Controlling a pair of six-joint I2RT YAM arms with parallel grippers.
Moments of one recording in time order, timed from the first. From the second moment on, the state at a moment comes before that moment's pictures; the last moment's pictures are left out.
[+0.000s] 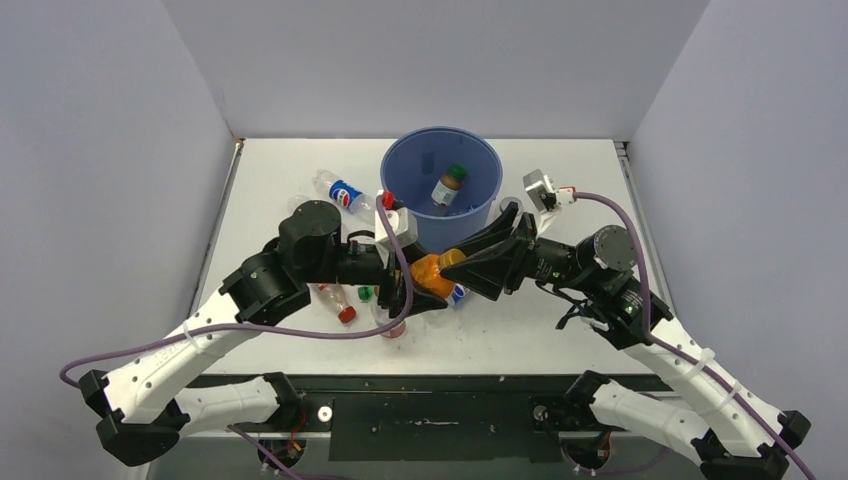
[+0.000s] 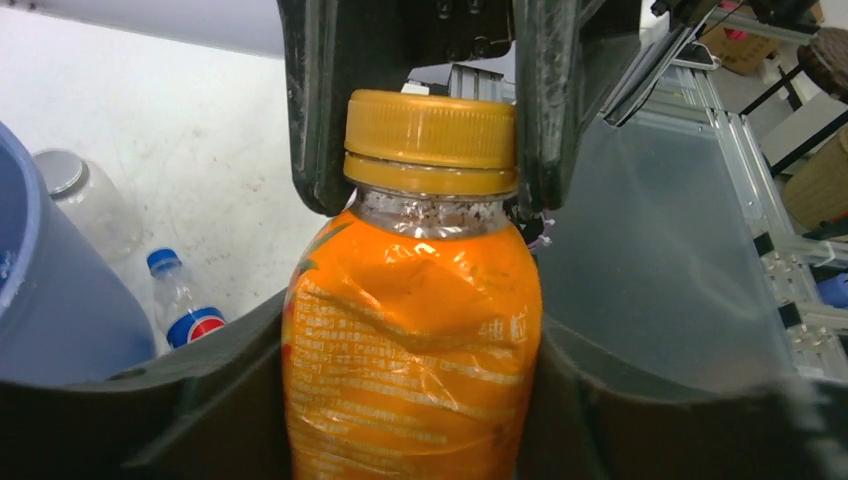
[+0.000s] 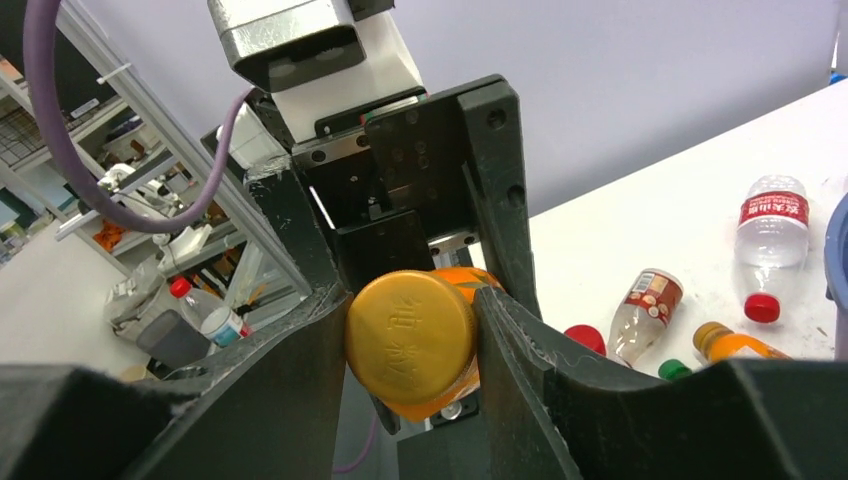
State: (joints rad) left arm -0.91 1.05 1.26 -0.39 0.61 -0.12; right arm 0.77 0.84 1.02 0.07 -0.61 0.60
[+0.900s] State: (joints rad) left arm -0.71 1.22 1.44 0.05 0.06 -0.15; right arm 0.79 0.50 0.82 -0.15 0.16 0.43
